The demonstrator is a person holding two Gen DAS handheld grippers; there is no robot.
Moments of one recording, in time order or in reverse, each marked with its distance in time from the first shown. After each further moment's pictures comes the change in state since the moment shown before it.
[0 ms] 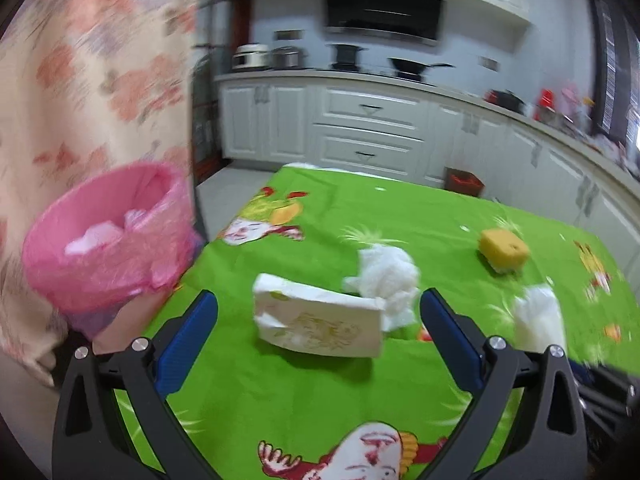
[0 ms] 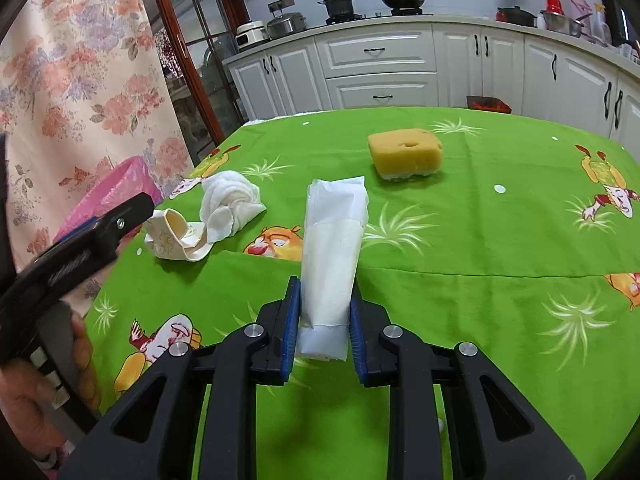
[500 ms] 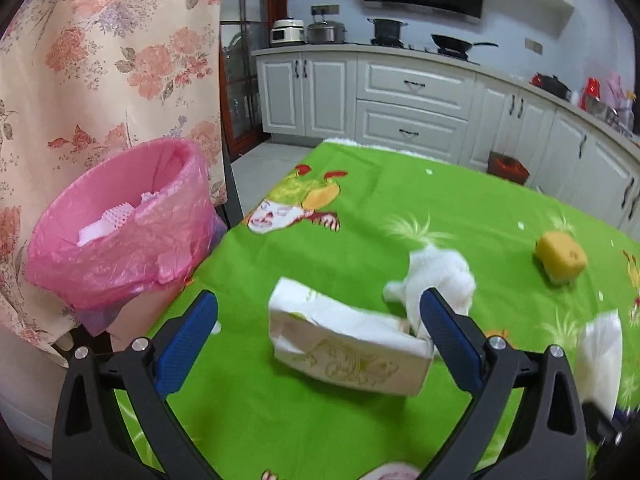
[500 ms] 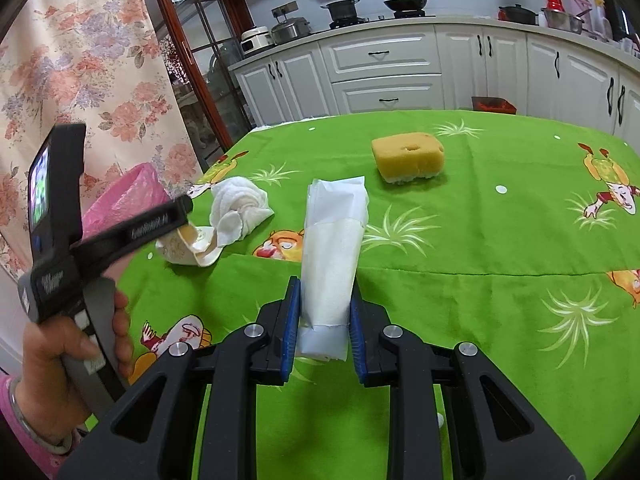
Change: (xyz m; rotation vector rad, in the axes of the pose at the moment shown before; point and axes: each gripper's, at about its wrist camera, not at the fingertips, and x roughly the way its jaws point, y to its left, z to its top) left arm 0.042 -0.004 0.005 0.016 0.099 0.132; right arm -0.005 -0.001 -0.001 0.012 -0.012 0.036
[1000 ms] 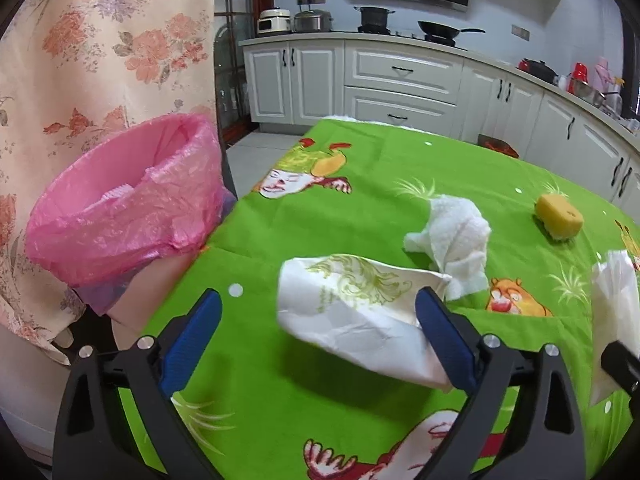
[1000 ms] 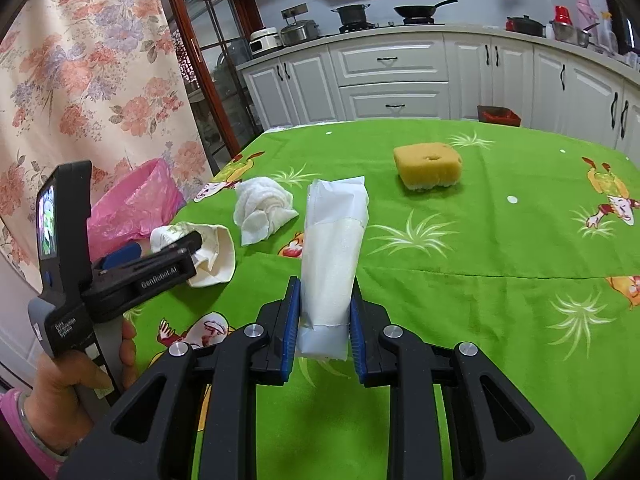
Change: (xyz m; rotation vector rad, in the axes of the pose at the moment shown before) left arm -0.003 0.023 -0.026 0.024 0.037 -0.047; right arm -0.011 0.022 -0.001 -0.035 -0.014 -0.009
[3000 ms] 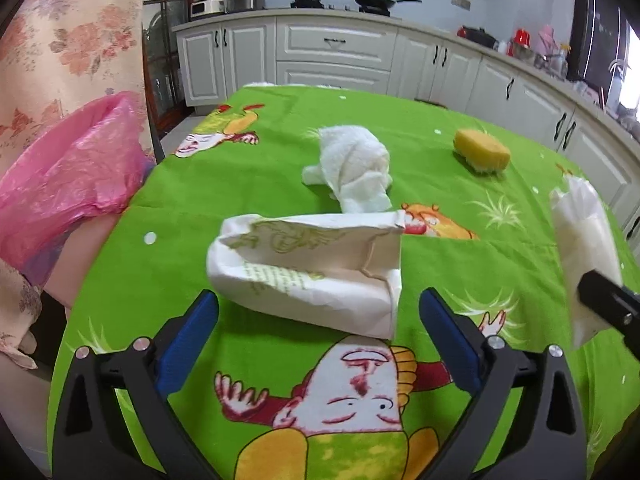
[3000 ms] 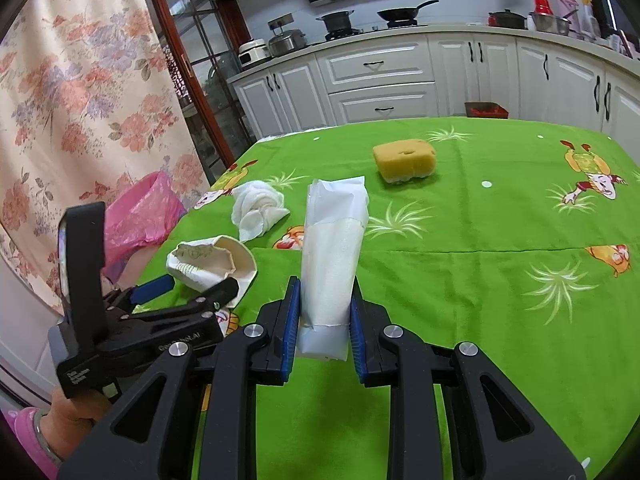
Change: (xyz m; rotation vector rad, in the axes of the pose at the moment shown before) left arm -0.010 -0.035 -0.033 0.121 0.095 -0.203; right arm -0.026 -0.015 -0.014 0.065 -0.030 -0.001
